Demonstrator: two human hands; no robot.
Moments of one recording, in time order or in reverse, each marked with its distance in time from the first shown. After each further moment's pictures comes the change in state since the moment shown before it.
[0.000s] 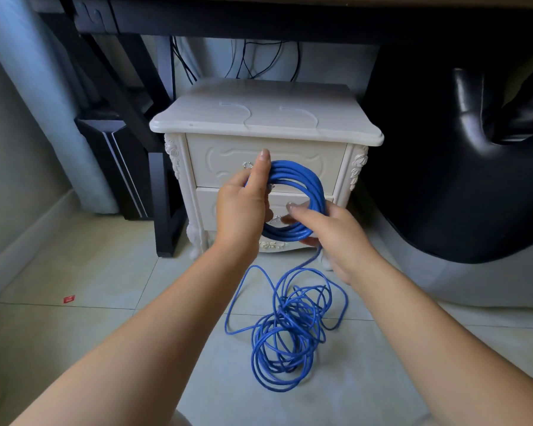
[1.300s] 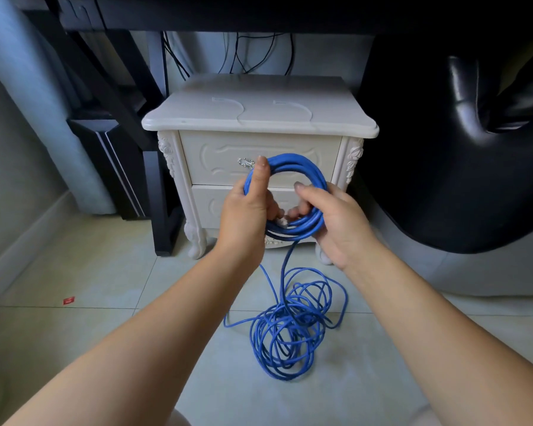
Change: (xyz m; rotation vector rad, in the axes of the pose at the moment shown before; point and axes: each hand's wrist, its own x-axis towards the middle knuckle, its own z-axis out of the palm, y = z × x) left_hand -0.010 -0.011 0.007 -0.122 -0.090 -0.058; right_hand 0.007 -0.006 -0.005 0.363 -0.019 -0.025
